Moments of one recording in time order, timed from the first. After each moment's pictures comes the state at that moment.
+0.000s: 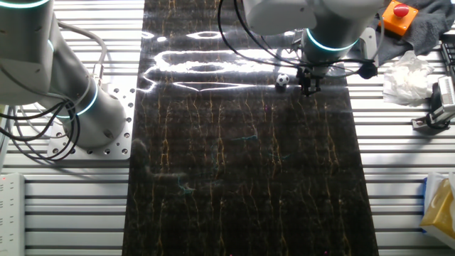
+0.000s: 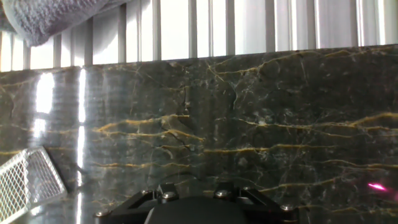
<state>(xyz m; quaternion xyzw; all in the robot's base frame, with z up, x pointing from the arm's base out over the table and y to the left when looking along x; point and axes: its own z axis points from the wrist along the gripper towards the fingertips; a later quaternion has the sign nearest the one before) 0.571 0.103 0.030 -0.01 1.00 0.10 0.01</state>
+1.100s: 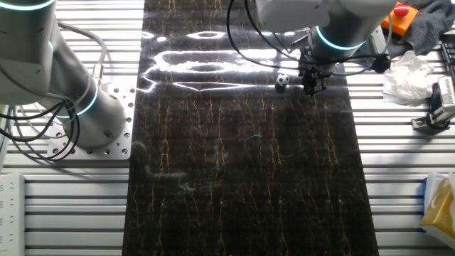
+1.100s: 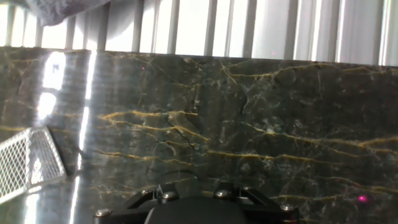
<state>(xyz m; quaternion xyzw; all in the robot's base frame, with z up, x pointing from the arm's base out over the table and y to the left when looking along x) 0.572 0.104 0.030 -0.09 0.99 0.08 0.00</state>
